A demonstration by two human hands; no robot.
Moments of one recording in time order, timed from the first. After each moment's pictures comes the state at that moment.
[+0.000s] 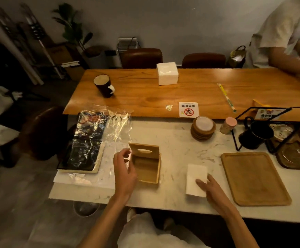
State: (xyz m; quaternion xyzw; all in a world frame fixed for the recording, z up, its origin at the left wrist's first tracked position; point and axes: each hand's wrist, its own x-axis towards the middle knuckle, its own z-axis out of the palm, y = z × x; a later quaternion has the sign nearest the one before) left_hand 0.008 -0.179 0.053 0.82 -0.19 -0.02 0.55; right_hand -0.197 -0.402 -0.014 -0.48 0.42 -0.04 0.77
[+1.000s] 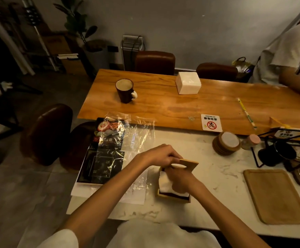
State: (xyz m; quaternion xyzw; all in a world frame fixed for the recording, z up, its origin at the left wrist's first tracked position) left_hand 0.164 -0.222 0.104 0.71 -0.53 -0.42 0.21; right_hand 0.033 -0.285 0.070 -0.93 0.14 0.31 0.13
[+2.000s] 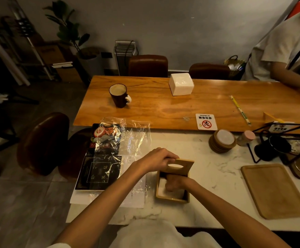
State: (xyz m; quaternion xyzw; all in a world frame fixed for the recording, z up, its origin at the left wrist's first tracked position) left_hand 0.154 -0.218 0.094 0.74 -0.52 -0.36 0.22; right_hand 0.042 -0.296 0.010 -0.85 0.23 0.42 0.24
